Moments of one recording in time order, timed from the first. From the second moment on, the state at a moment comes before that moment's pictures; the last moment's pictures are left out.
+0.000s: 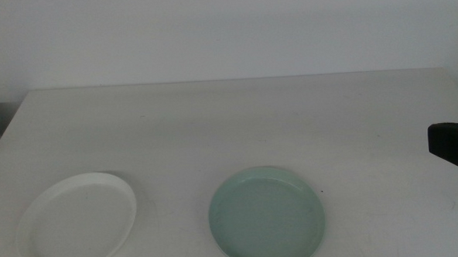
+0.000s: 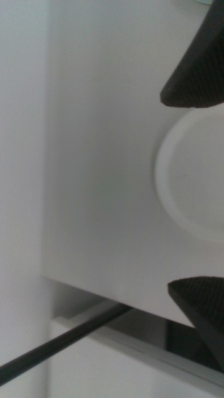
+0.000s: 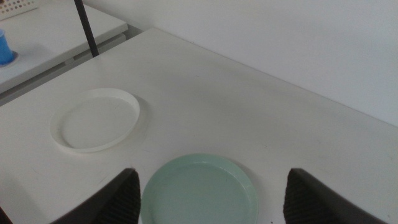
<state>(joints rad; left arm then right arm) -0.06 0.74 -0.88 0.12 0.75 -0.17 0.41 0.66 -0.87 0.42 0.72 -0.37</state>
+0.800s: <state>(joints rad) 0.13 1.13 -1.10 -0.05 0.97 0.12 0.41 0.66 -0.87 0.42 0.72 -0.37</state>
